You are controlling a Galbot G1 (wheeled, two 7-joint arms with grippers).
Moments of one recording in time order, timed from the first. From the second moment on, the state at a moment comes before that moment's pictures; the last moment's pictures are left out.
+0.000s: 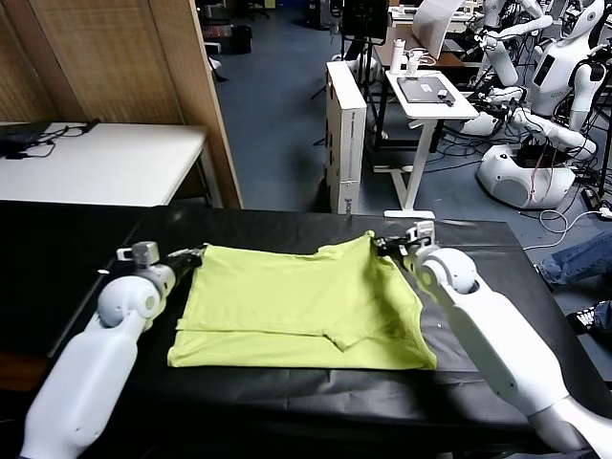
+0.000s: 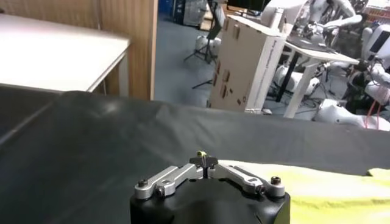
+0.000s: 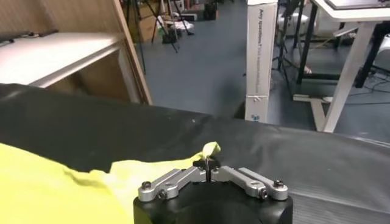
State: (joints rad) left arm 0.89 -0.96 -0.40 -1.62 -0.81 0.58 -0.07; right arm -0.61 0.96 0.05 1.57 0.85 -0.65 0.08
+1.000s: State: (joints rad) left arm 1.40 -0.89 -0.67 -2.00 -0.77 0.58 -0.09; right arm -1.08 0.59 0.20 2.13 1.02 -0.74 0.19
